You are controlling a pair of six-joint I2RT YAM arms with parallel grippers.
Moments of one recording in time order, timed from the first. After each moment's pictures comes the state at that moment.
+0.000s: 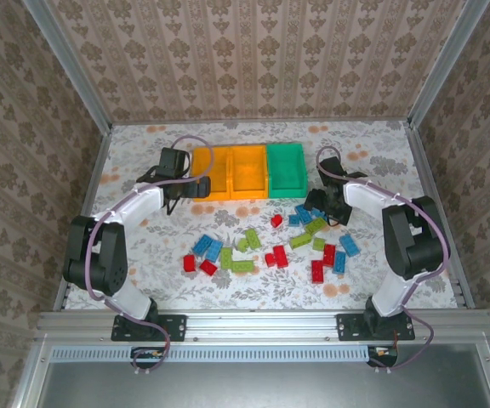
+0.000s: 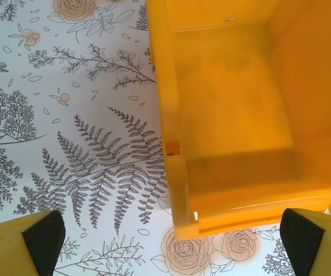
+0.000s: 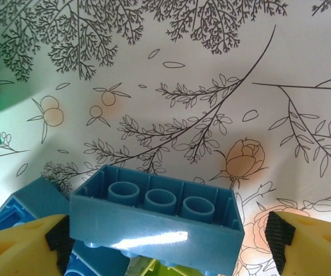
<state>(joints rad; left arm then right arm) -0.31 1.60 1.05 -0.35 -0.04 -0.14 0.24 1.74 1.07 -0.63 0.03 0.70</state>
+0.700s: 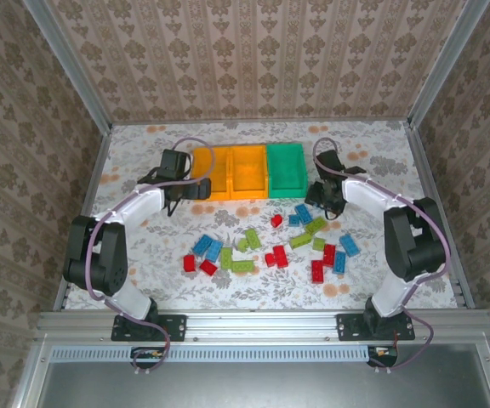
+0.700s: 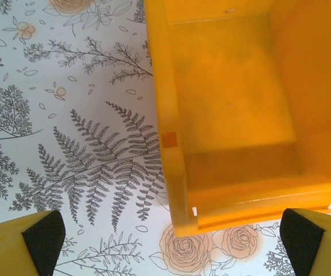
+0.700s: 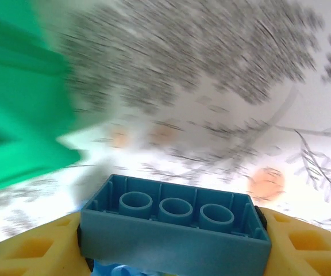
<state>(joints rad) -0.32 1.60 1.03 -0.34 -0.05 -0.14 0.29 1.70 1.16 -0.63 0.07 0.65</state>
